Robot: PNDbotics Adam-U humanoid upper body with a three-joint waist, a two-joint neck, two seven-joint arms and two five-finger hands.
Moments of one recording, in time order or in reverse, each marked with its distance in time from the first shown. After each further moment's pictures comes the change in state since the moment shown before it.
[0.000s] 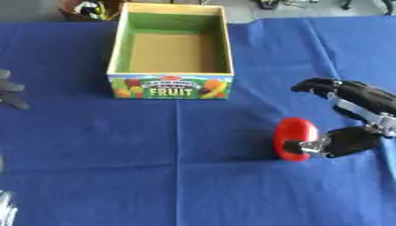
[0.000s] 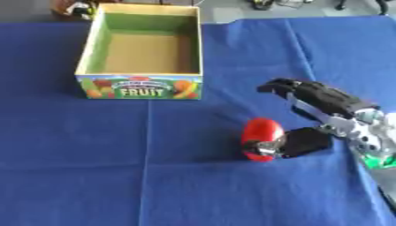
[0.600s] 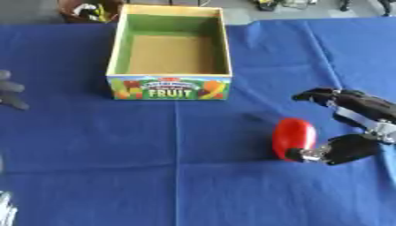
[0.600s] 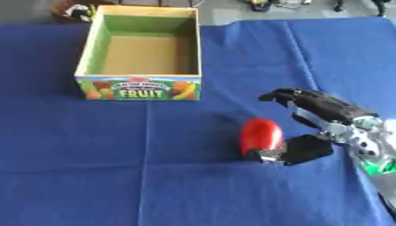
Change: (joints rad) left arm 0.000 0.000 0.000 0.000 0.000 0.004 0.003; right arm 0.032 0.001 0.000 0.000 0.023 0.067 0.043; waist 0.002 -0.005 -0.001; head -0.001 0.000
